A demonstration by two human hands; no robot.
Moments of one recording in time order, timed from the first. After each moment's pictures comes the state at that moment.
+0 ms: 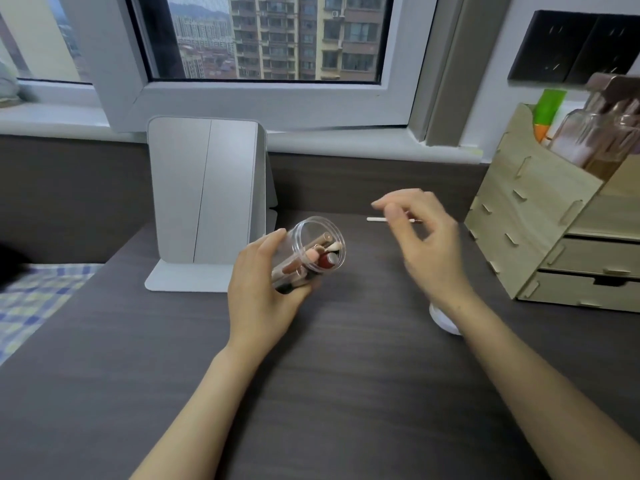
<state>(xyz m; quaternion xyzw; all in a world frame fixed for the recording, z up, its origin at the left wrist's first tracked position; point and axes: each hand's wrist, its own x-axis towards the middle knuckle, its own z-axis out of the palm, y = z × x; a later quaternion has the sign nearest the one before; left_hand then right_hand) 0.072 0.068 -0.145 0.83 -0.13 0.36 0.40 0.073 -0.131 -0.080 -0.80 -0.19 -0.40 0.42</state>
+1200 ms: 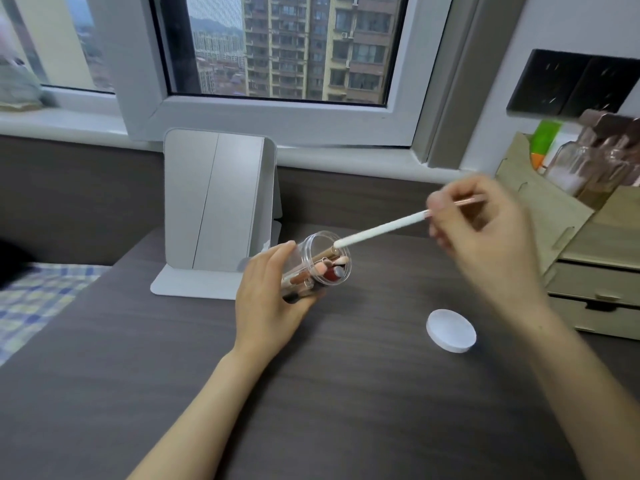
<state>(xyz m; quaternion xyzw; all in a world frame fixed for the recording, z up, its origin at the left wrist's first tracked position) 0.077 0.064 -0.147 0.83 -0.14 0.39 0.37 0.026 -0.139 -0.018 -0.78 -0.14 -0.31 0.53</state>
